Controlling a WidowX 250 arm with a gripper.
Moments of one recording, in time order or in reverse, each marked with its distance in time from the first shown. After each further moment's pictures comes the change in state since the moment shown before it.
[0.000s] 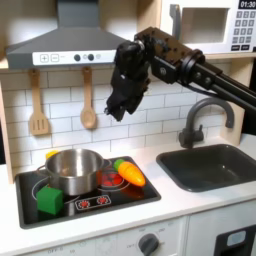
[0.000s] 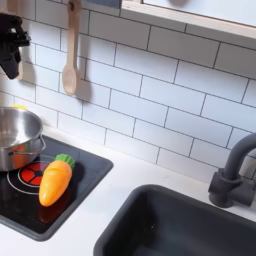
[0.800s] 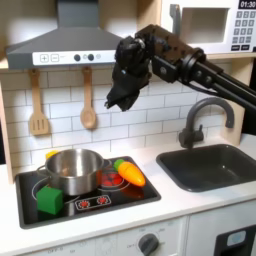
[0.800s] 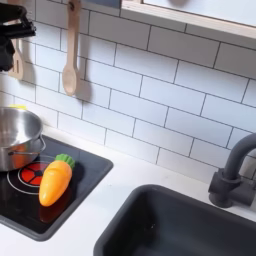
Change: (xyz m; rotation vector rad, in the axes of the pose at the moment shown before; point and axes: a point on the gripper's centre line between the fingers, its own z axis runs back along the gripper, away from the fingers) arm 0.009 -0.011 0.004 -0.065 -0.053 -0.018
